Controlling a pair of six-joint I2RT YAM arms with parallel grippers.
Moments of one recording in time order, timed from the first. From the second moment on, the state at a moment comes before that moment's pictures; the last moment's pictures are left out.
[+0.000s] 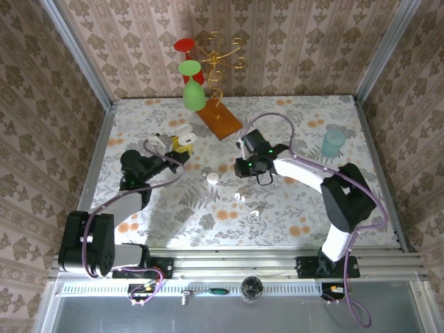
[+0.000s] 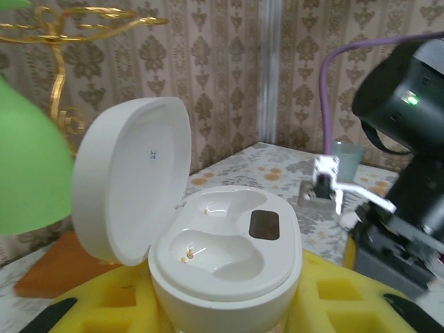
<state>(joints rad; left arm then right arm) -0.21 1.31 0.48 0.92 0.79 -0.03 0.54 1.72 1.16 -0.42 -0.21 0.43</state>
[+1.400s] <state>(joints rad) -0.62 1.64 0.56 1.14 0.53 0.13 0.49 1.47 1.06 0.03 -0.61 0.83</state>
